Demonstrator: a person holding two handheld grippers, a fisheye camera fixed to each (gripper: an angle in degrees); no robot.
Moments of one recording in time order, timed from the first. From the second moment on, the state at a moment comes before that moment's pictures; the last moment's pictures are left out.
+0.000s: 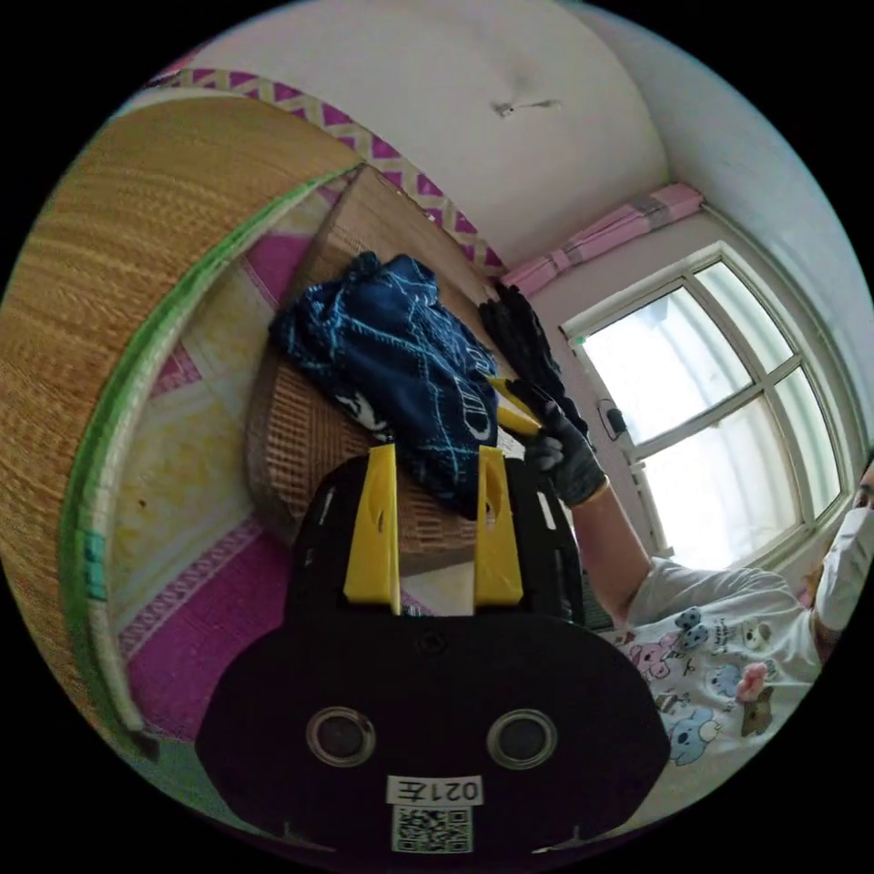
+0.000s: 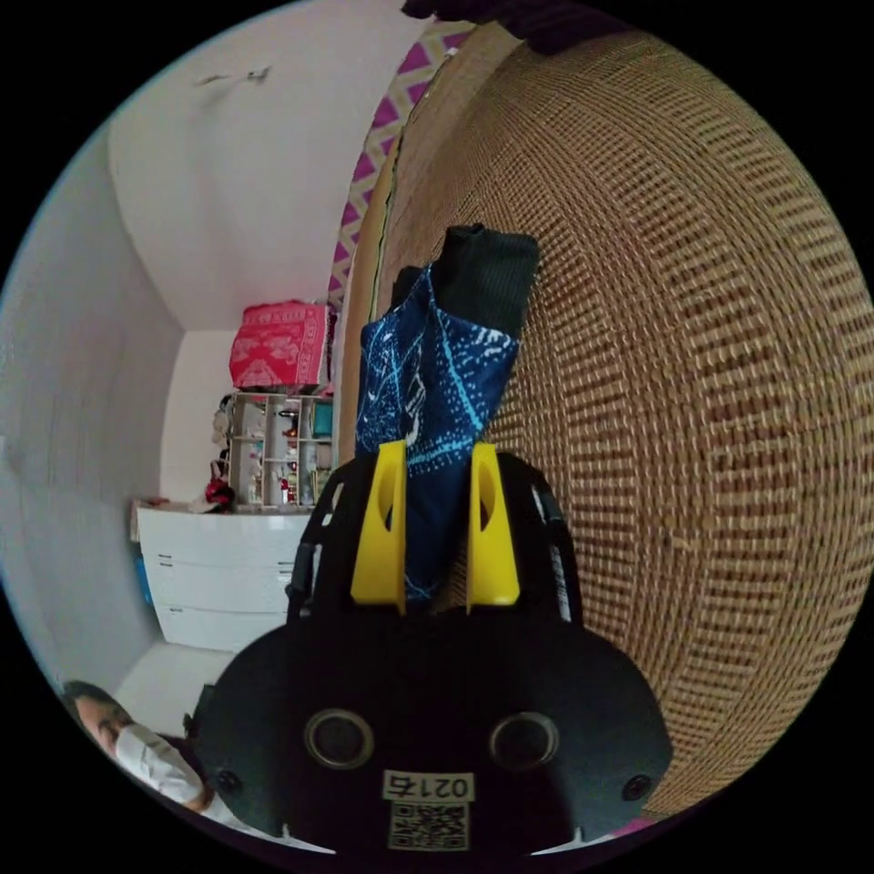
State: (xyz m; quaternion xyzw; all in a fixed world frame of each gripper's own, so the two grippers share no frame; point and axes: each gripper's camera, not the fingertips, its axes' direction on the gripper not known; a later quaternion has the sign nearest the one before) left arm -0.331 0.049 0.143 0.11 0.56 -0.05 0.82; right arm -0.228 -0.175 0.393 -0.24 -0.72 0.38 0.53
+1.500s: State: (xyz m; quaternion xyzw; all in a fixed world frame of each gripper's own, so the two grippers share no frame) left arm -0.417 -0.061 0.232 0.05 0.61 -0.13 0.78; right arm -0.296 -0.363 0.569 -0.24 -0.76 0.26 0.55
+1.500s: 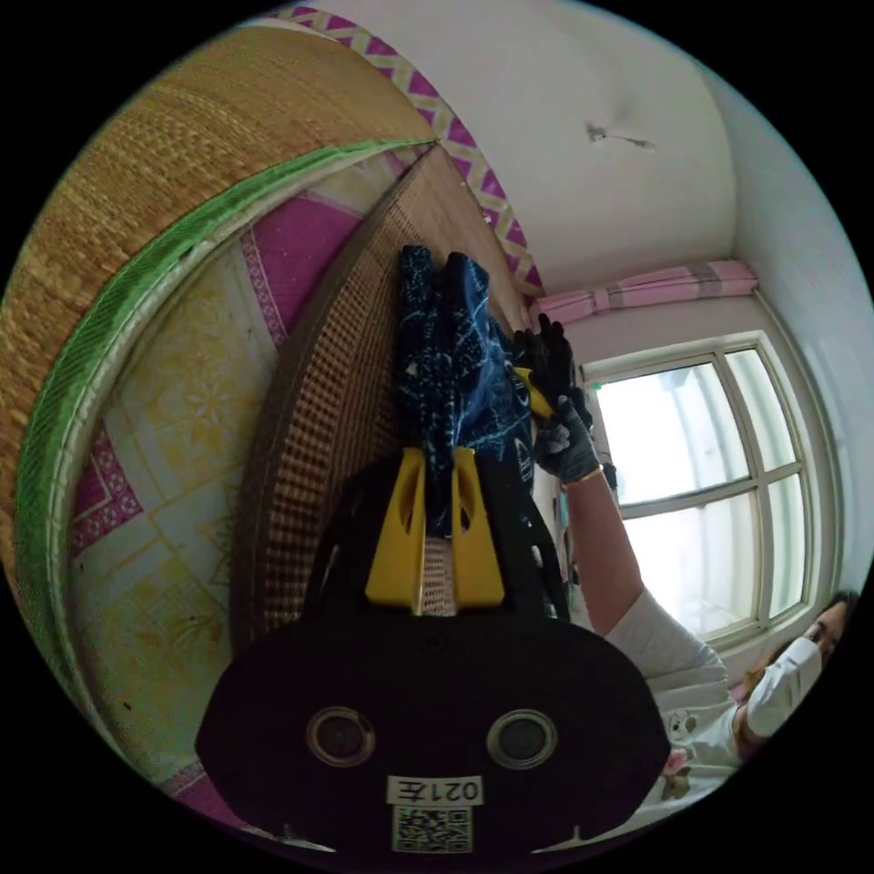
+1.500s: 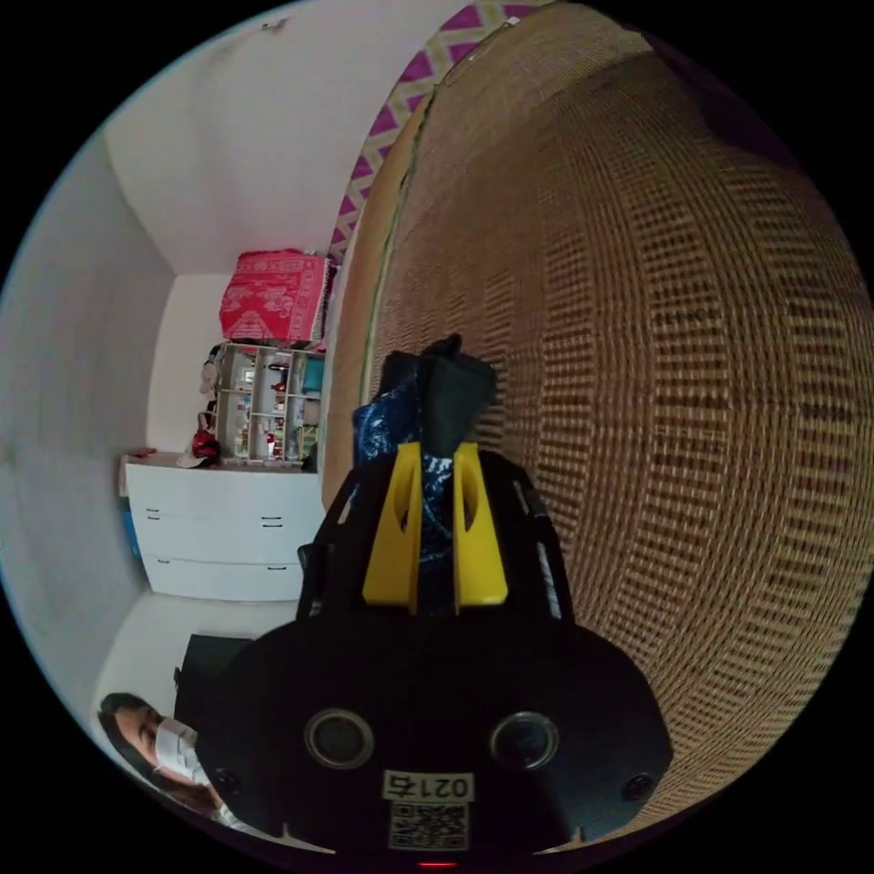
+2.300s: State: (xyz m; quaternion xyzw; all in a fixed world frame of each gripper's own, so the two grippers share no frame) left arm -0.666 -0.082 0.200 0.14 0.38 -0.27 0.87; right arm -0.593 -0.703 0.293 -0.10 -0.71 0.02 0.70
